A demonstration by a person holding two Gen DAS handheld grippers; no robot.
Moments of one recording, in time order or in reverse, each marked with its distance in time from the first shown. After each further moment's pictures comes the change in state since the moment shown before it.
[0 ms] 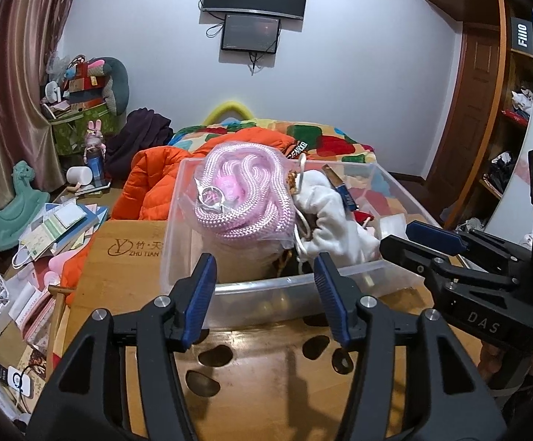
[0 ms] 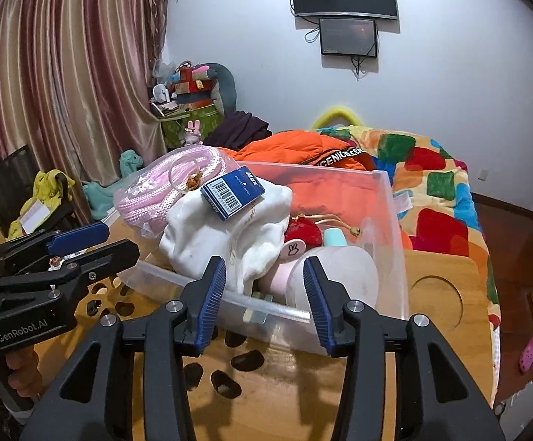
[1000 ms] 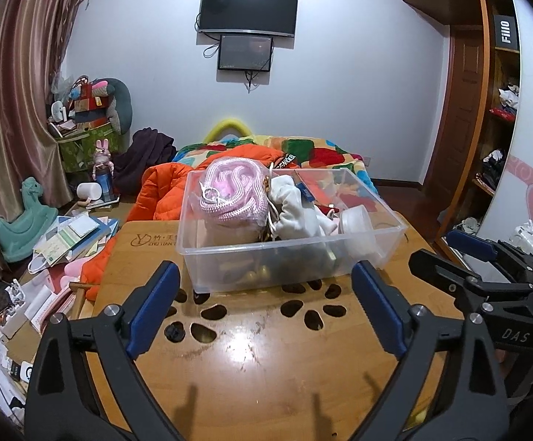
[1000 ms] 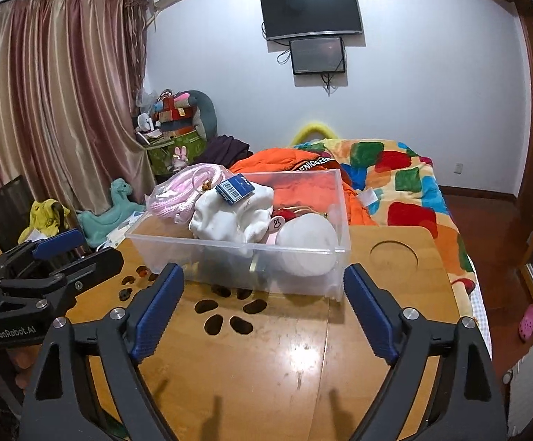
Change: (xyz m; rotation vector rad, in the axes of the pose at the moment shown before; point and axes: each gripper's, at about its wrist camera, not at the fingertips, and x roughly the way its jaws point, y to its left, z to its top) left arm -0.069 -0.024 -0.022 0.044 -0.066 0.020; right arm -0.090 0.009 -0.033 0.096 -0.094 -0.060
